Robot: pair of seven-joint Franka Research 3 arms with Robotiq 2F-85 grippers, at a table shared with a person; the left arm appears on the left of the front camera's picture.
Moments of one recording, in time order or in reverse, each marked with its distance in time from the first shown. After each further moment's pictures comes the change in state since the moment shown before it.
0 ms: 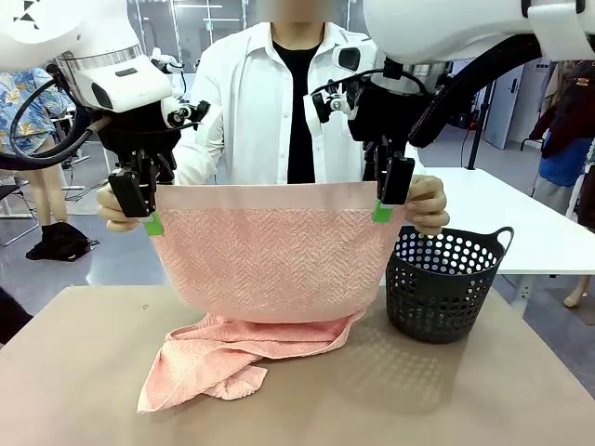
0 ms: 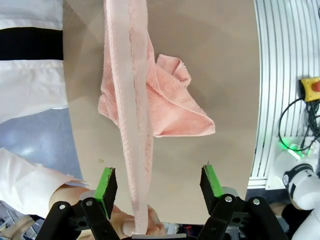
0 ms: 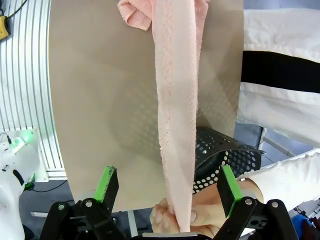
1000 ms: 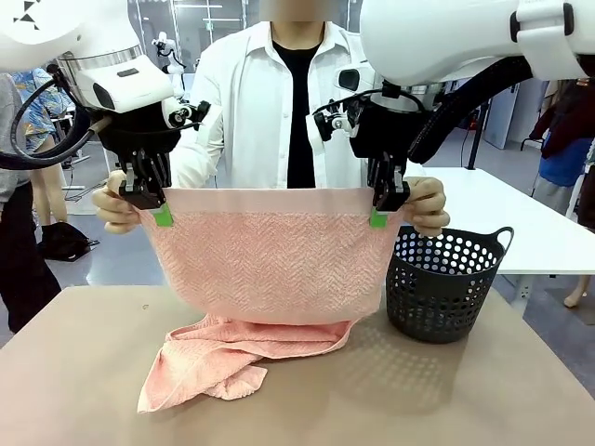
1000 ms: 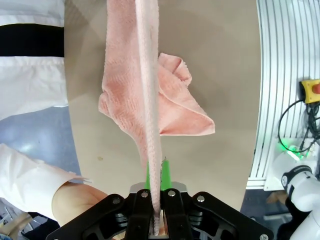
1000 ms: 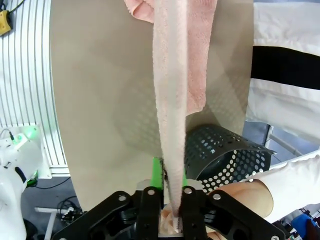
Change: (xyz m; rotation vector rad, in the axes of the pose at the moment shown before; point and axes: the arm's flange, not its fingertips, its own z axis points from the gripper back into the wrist) left arm 0.000 0.000 0.000 0.003 0.007 0.017; right arm -0.004 0.002 -0.017 0.032 0.025 -0.003
